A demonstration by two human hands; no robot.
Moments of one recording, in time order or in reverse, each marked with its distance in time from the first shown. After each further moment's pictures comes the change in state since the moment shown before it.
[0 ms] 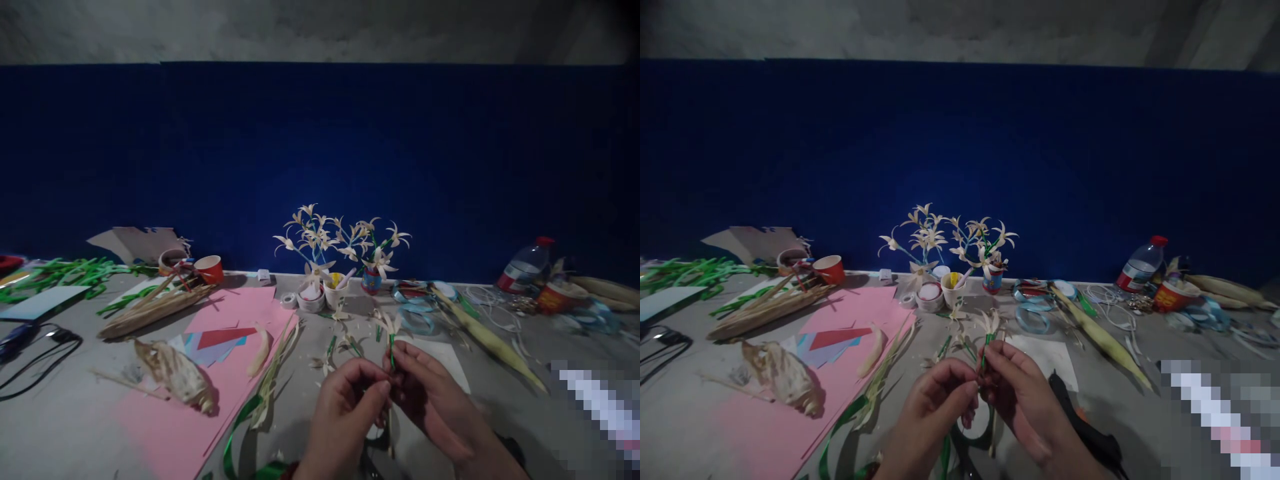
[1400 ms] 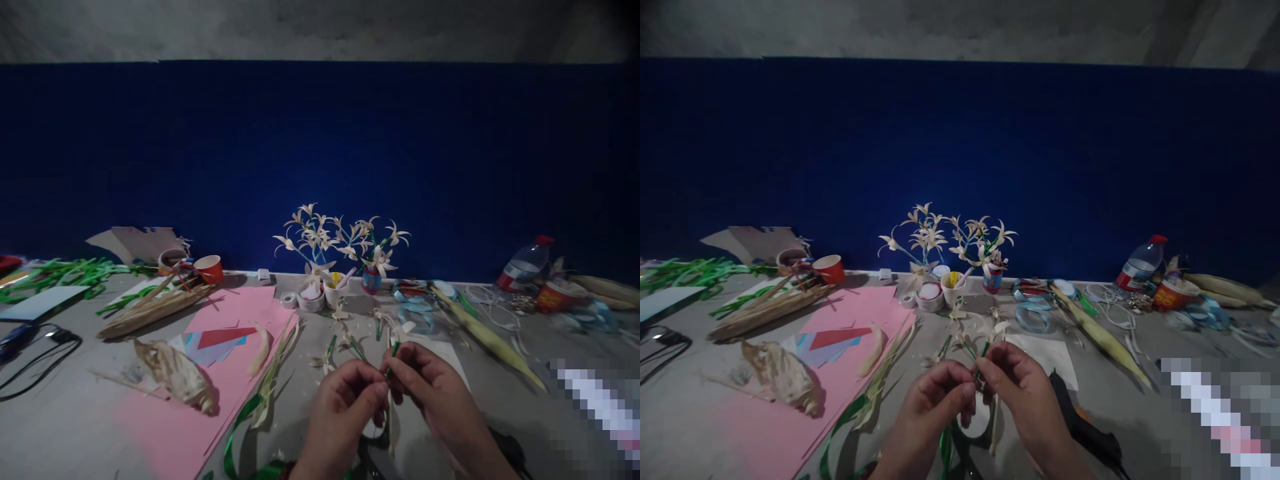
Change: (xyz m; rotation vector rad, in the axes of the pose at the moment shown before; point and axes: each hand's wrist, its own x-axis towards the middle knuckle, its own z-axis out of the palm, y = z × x) left_hand 0.001 -0.001 -0.003 -0.109 -0.006 -0.019; right_hand -0.007 0.004 -0.003 -0.438 0.046 -0.280
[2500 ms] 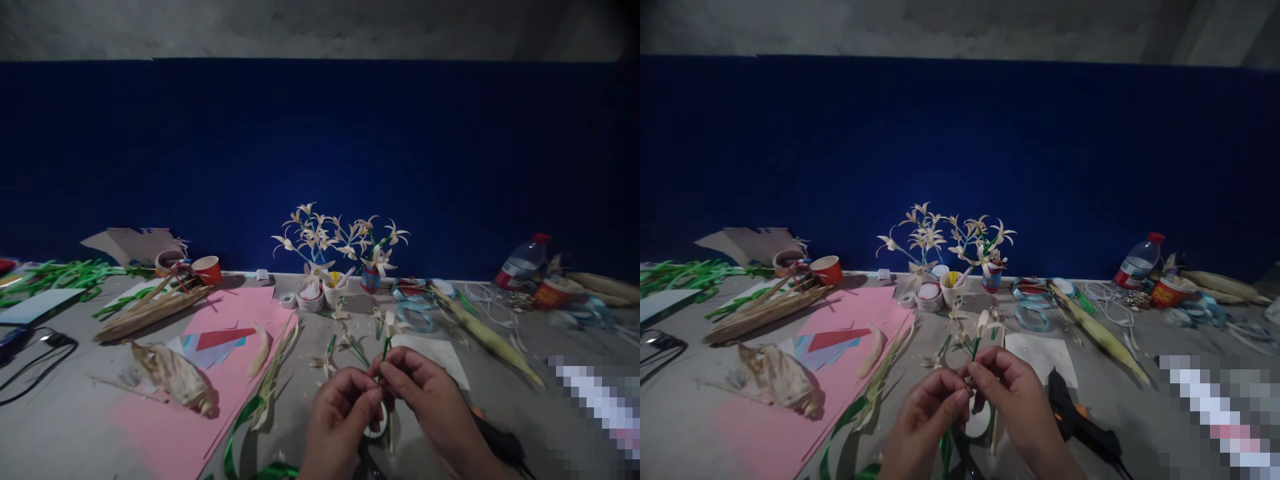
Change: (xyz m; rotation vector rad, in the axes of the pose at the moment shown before) left_hand -0.010 -0.012 -0.009 0.000 0.061 0.047; right_hand -0.003 -0.001 0.011 -0.027 -0.044 0.029
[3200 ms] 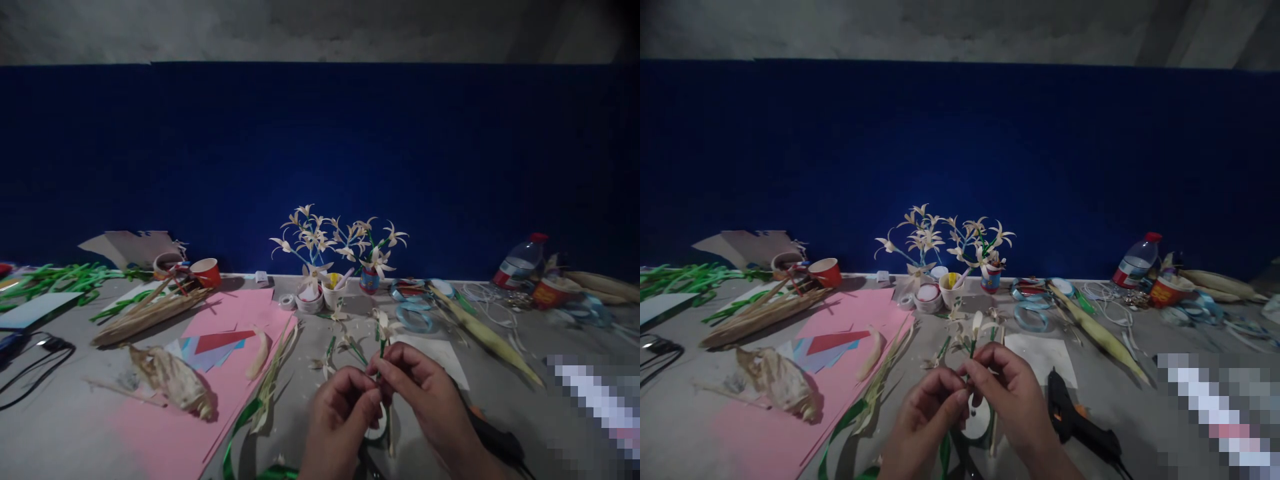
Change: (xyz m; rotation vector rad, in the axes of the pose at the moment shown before) left_hand 0.001 0.001 0.001 0.040 0.008 0.019; right_hand 0.000 -0.003 0.007 -0.045 0.049 -0.077
